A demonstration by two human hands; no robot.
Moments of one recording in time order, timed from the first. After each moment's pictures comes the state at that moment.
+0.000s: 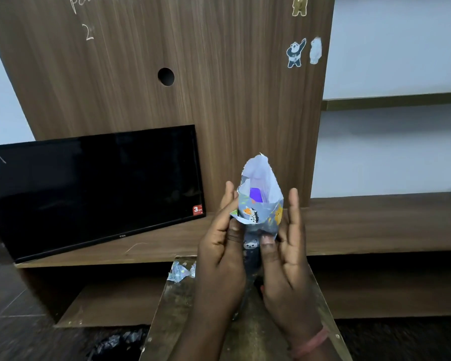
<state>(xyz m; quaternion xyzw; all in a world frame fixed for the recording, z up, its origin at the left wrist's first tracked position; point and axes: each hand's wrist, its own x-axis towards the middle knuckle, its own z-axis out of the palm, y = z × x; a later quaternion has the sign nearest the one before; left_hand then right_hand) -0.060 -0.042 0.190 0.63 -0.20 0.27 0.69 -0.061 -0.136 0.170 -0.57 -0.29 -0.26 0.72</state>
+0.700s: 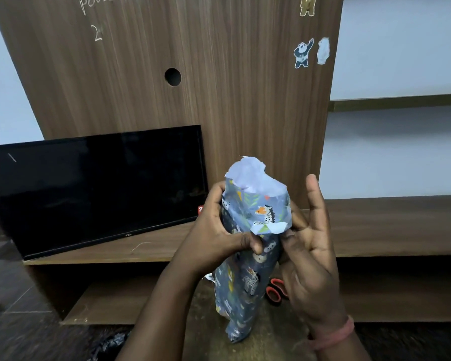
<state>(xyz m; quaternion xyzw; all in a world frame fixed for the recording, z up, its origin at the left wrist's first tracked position) -0.024 0.011 0.214 0.72 -0.26 0.14 0.63 -0.054 -0.147 0.190 -0.41 -0.33 -0.15 0.84</state>
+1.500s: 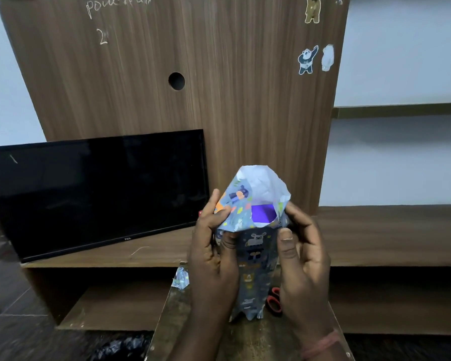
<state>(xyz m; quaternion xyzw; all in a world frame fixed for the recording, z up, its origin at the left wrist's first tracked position) -0.037 -0.019 0.175 0.62 -0.17 0.45 0.62 -0.041 -0.134 0.178 -0.52 -0.21 -0.30 0.77</state>
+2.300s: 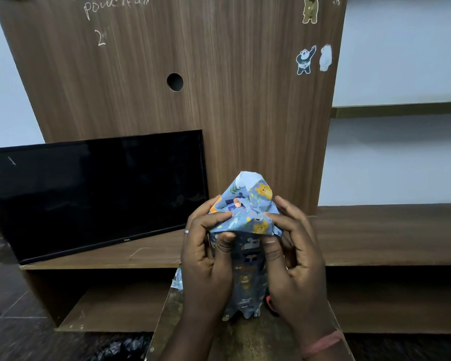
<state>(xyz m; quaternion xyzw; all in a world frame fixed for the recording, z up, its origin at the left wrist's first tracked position) -0.042 -0.010 0.182 0.63 -0.21 0.46 0.59 -0.040 -0.141 0.178 -0.66 -0.24 -0.38 0.60</state>
